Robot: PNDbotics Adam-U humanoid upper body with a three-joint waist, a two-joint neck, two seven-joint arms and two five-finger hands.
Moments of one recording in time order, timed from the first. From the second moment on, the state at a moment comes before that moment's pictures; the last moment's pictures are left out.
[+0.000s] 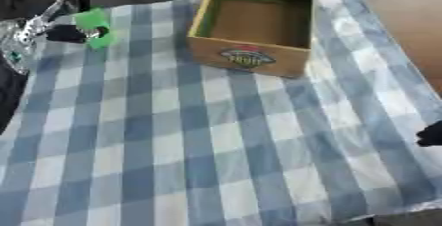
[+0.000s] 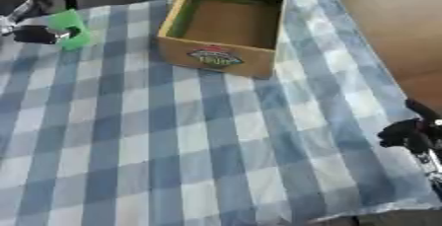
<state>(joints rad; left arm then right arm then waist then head) -1.03 0.67 0.09 -0.53 -0.97 -0.26 -0.07 -0.08 -0.23 -0.14 -1.78 -0.10 -0.27 0.44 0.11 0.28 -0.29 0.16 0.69</state>
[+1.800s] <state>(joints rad) -0.99 0.67 0.10 -0.53 -0.86 -0.23 0.02 -0.09 -0.23 -0.14 -1.78 -0.09 -0.27 0.45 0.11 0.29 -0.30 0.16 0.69</state>
